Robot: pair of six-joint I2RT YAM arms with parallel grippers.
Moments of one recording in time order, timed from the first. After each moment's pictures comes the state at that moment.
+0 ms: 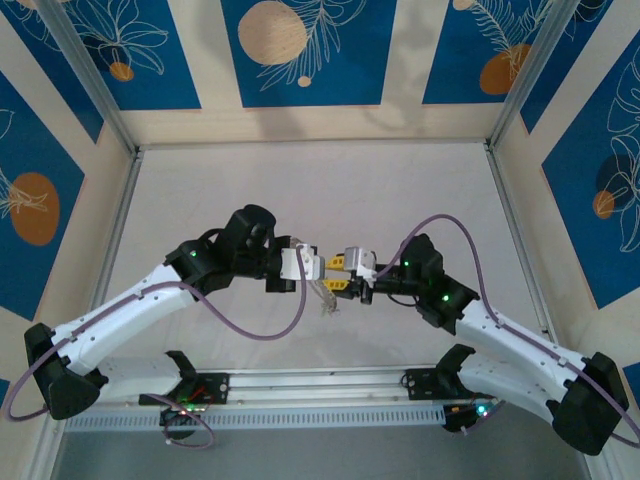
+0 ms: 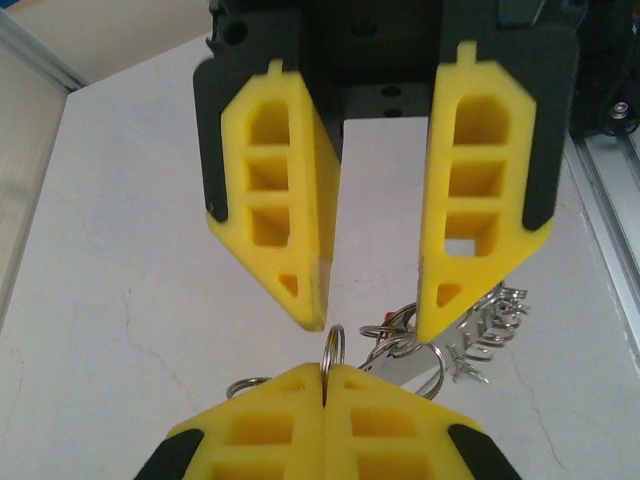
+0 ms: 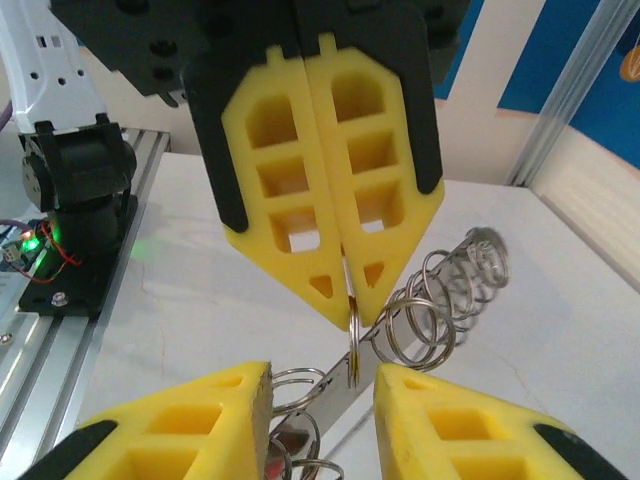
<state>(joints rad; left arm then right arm) -0.88 1.16 1.14 -0.64 0.34 0.76 0.73 0.90 0.56 0.10 -0.62 -0.35</state>
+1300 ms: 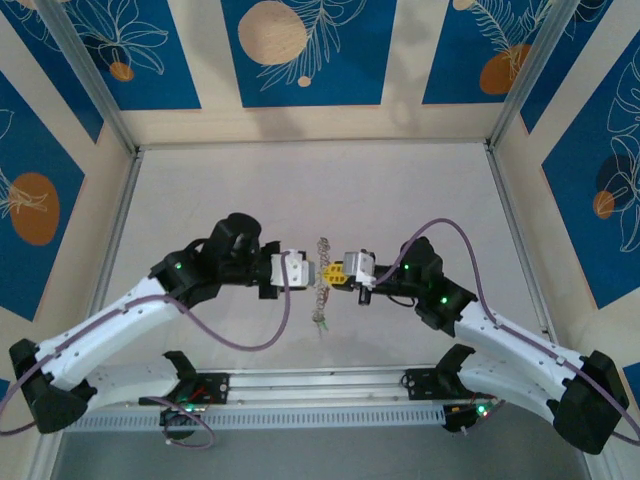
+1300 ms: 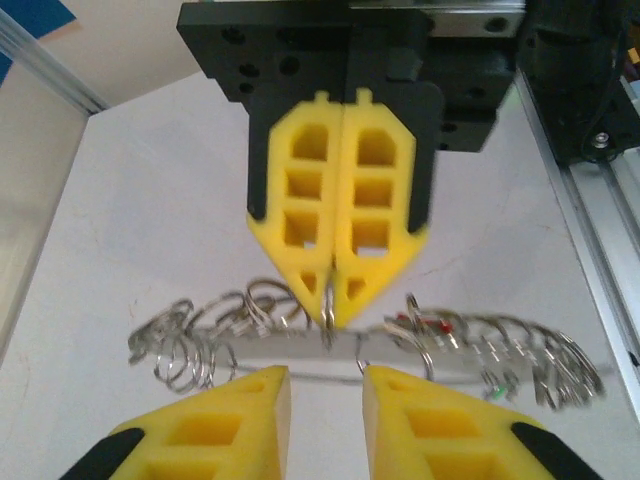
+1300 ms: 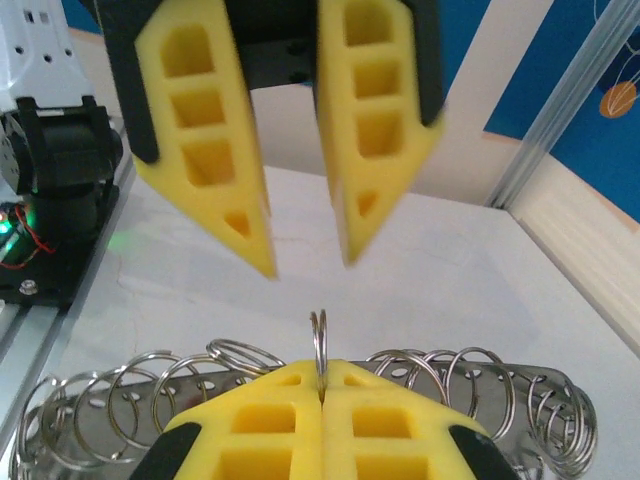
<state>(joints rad) -0.88 1.03 1.04 -0.60 0.36 0.72 0.73 0.88 0.52 0.19 -0.61 -0.40</state>
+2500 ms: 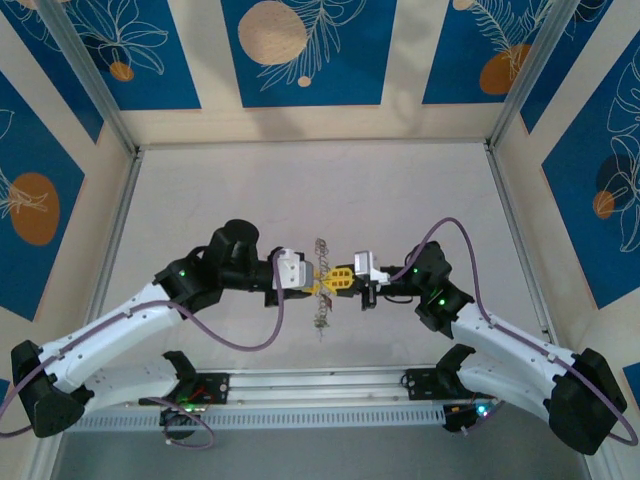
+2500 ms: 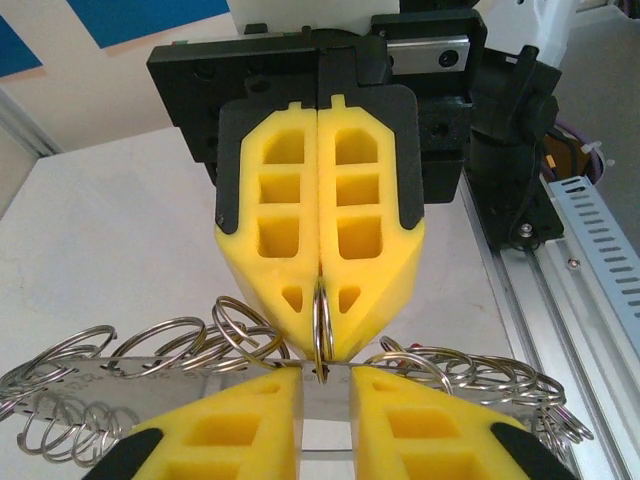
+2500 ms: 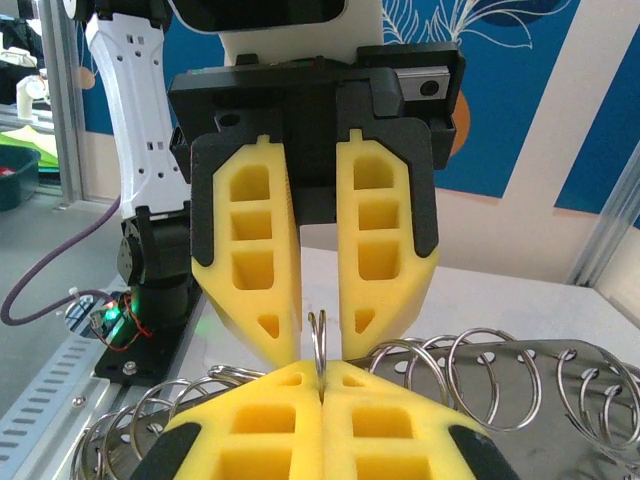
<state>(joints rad) -0.88 1.03 0.95 -0.42 0.52 0.55 0.70 0.91 0.46 0.46 -0.84 -0.19</state>
